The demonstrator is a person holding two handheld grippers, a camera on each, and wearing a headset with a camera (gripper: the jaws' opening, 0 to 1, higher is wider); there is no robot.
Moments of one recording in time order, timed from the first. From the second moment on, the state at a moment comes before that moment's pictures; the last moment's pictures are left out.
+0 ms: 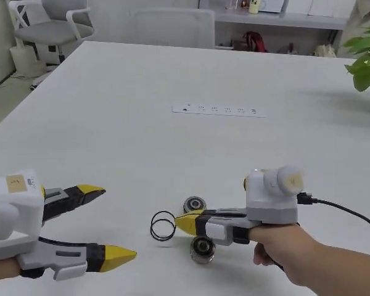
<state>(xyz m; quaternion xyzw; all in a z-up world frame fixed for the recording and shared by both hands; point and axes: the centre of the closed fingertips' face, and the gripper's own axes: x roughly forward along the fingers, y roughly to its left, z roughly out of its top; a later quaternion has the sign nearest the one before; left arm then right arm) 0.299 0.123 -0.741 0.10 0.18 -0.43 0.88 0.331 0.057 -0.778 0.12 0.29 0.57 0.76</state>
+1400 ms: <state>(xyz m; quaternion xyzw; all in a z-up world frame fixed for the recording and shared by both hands) 0.295 0.127 -0.747 0.11 0.19 -0.42 0.88 0.338 0.057 -0.798 0.11 0.32 0.53 0.78</state>
